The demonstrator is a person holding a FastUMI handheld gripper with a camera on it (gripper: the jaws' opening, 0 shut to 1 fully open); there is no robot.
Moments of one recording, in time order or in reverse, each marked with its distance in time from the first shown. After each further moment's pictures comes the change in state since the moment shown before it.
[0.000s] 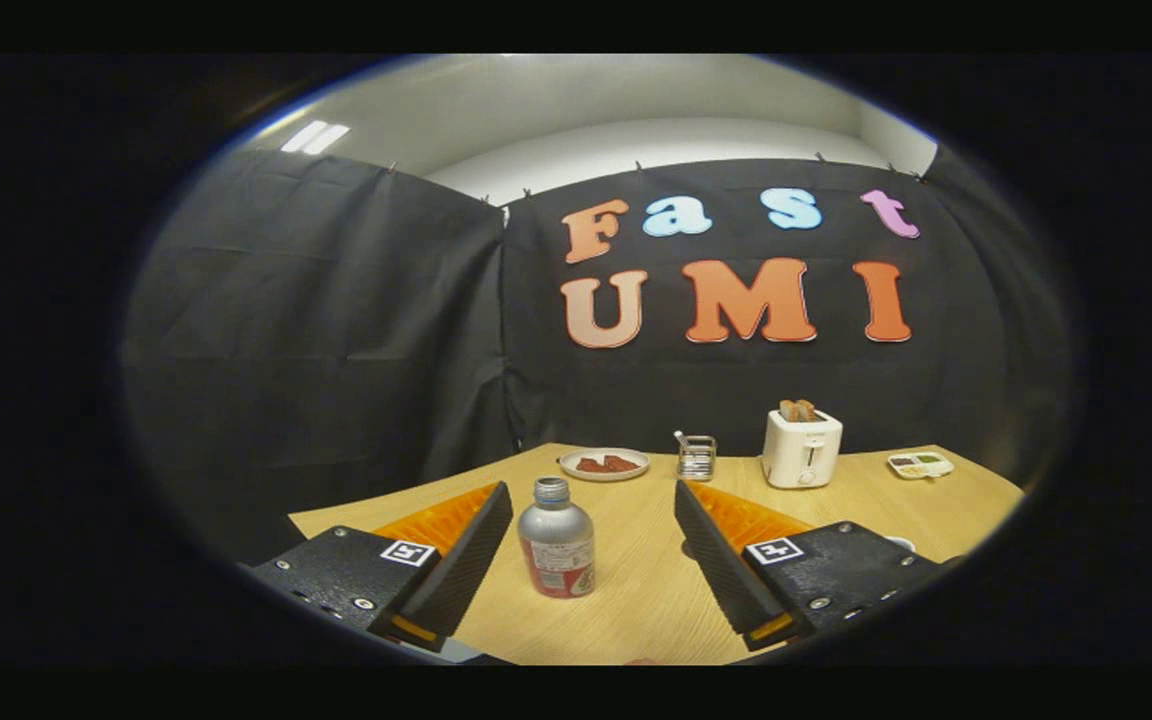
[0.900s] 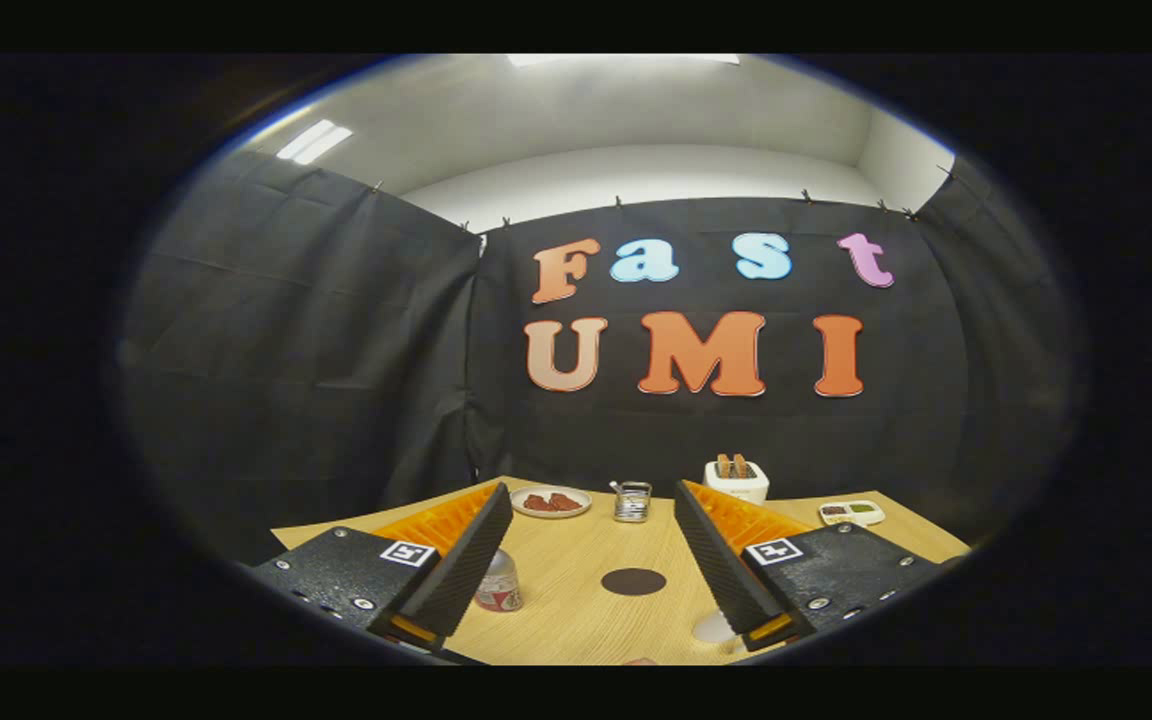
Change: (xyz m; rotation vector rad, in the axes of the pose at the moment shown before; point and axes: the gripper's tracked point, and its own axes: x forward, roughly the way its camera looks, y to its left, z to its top) arm -0.047 -0.065 0.113 -0.047 -0.103 -0.071
